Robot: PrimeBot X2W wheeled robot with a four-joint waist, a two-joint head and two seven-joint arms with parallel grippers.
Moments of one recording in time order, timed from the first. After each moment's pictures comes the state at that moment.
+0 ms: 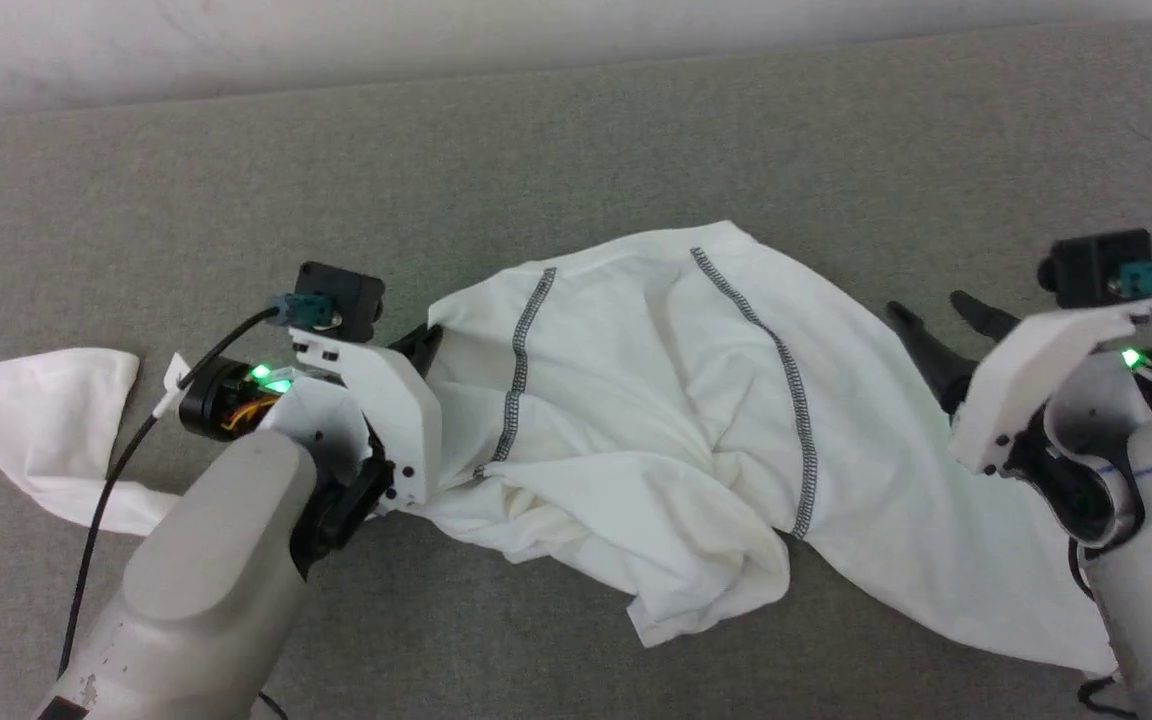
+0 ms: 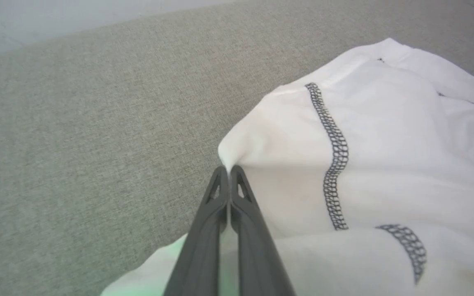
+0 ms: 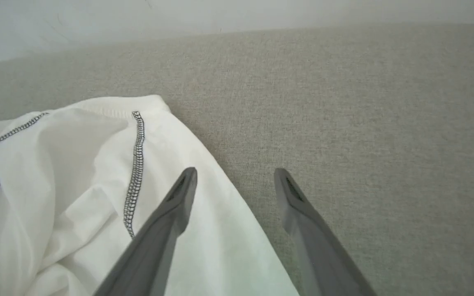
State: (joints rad) left arm -0.61 0.39 -0.62 0.39 -0.63 0.05 0.27; right arm -0.45 -0.29 0.15 0.31 0.52 0.13 0.37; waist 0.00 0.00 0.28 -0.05
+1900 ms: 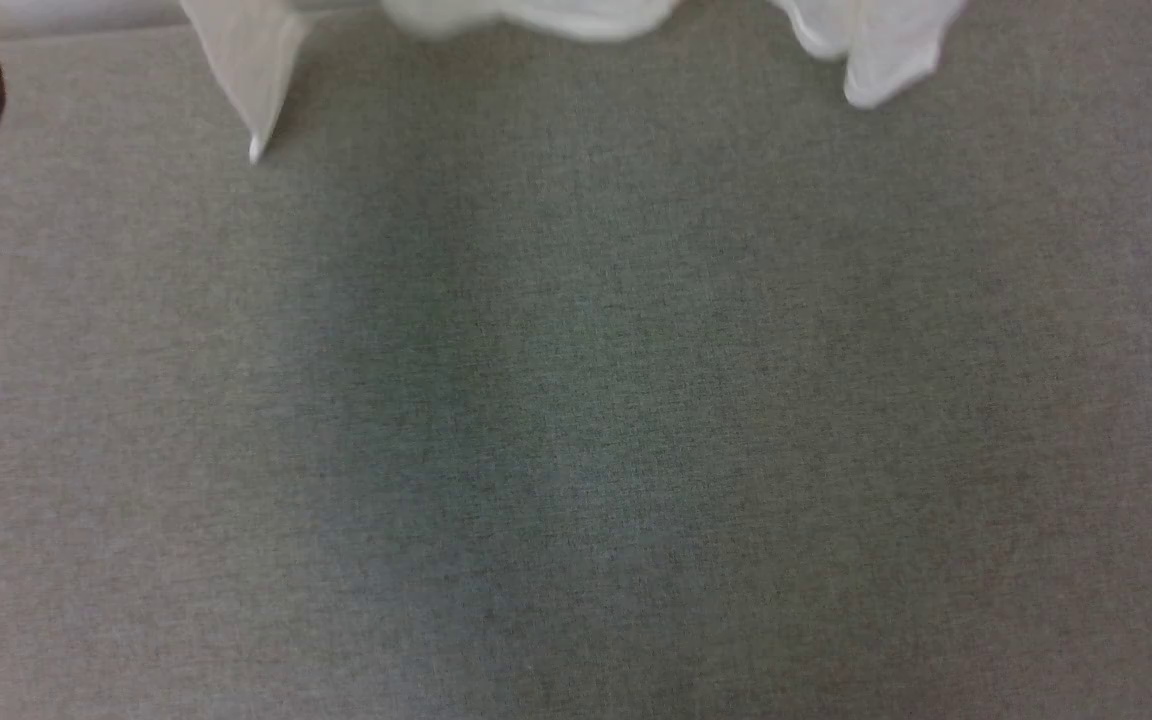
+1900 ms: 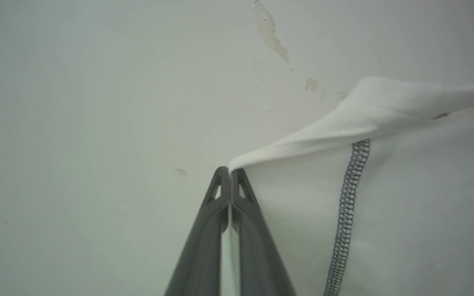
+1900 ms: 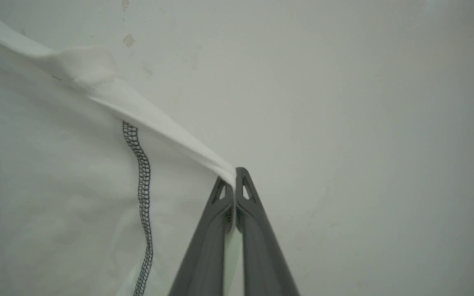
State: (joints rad) left arm -1.62 0.43 -0.50 0.76 -0.38 0.04 -0.15; right arm -1.50 -0.45 0.39 0.56 0.31 0.14 -0.01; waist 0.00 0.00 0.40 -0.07
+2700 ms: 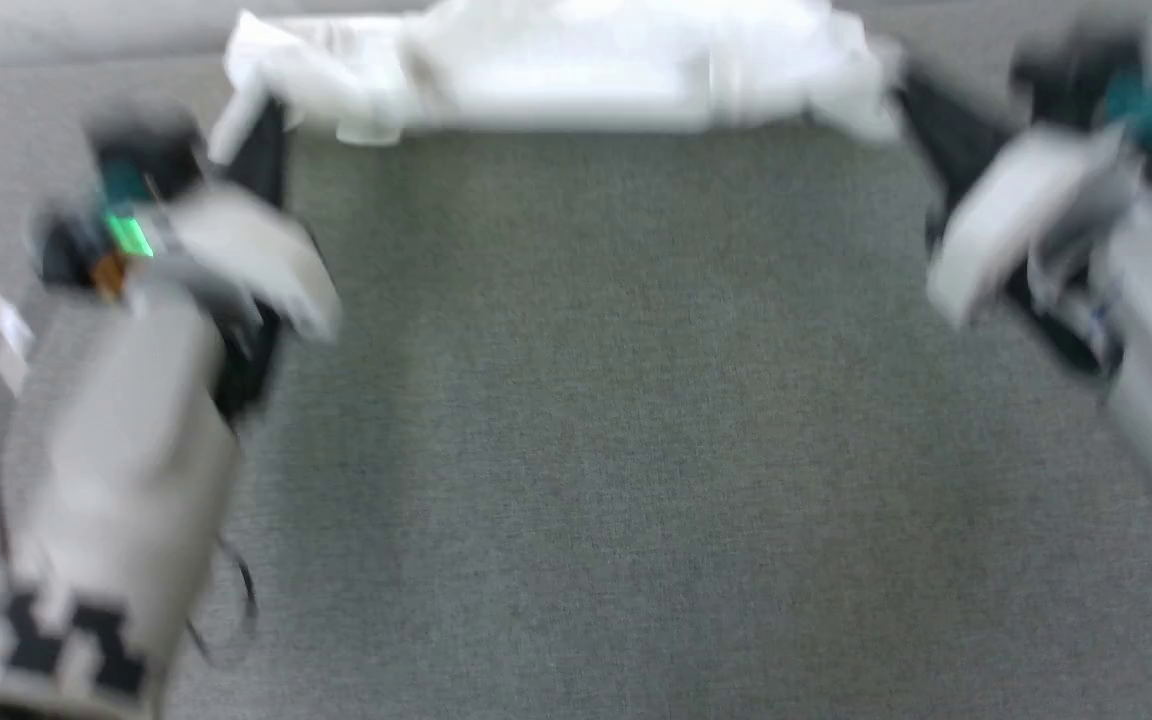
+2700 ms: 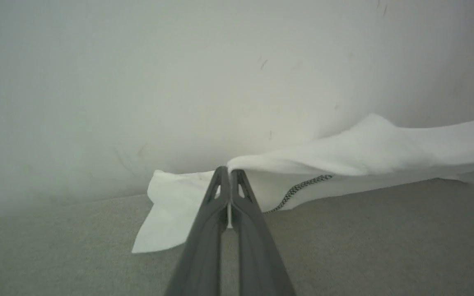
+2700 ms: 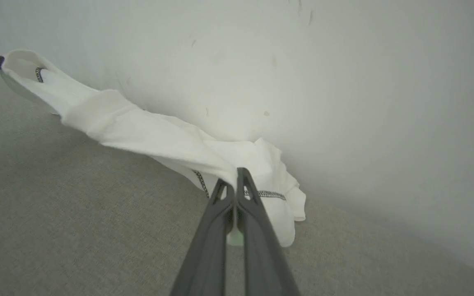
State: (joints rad) left arm -0.88 0.33 -0.44 0.77 -0.53 -0.02 -0.26; right arm -0.97 -0.47 0.77 0.61 0.67 0.13 -0.15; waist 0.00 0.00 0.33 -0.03
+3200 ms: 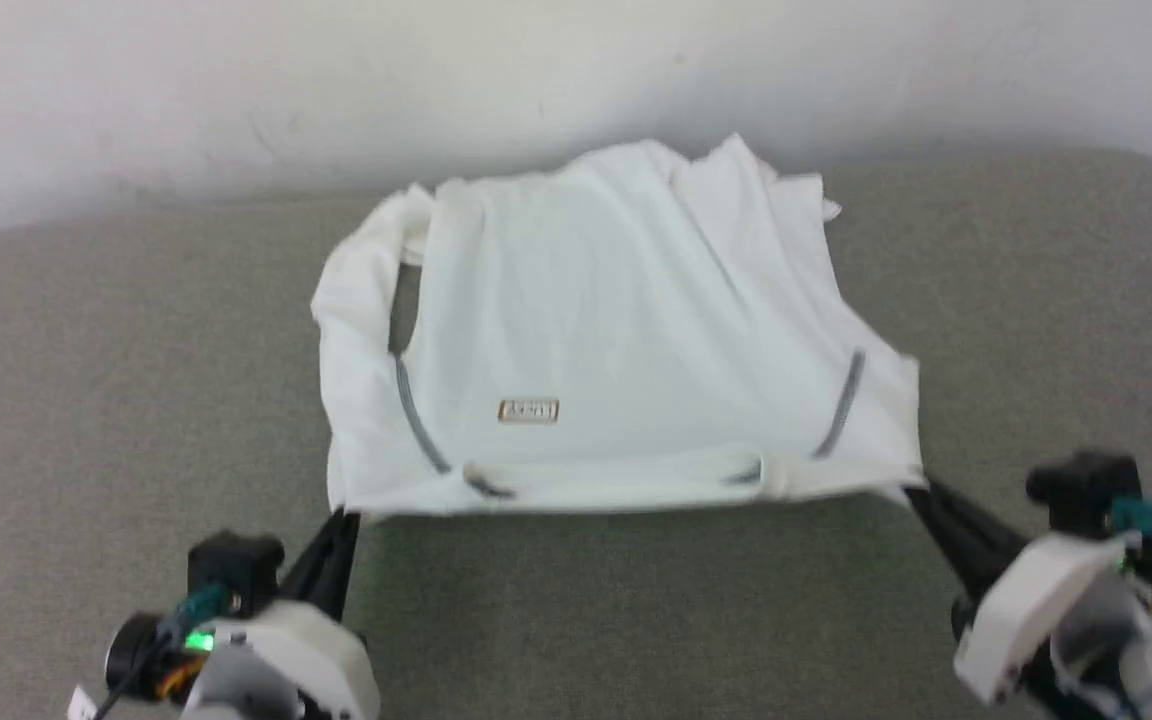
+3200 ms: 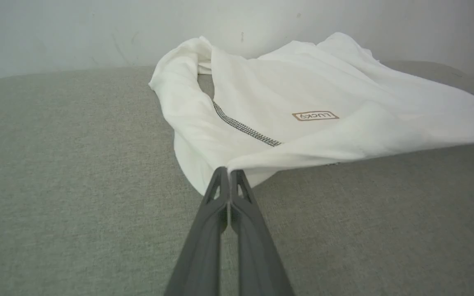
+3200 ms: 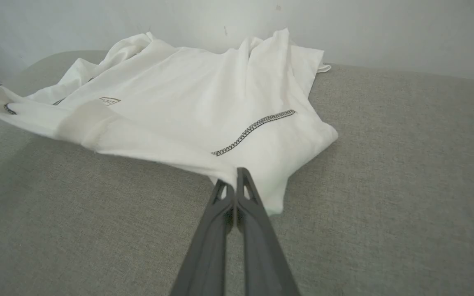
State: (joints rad) left arm -0.10 0.46 -0.46 0.13 -0.58 0.19 -0.08; right arm -0.16 -0.47 0.35 0.16 0.59 0.13 0.06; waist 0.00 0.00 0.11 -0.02
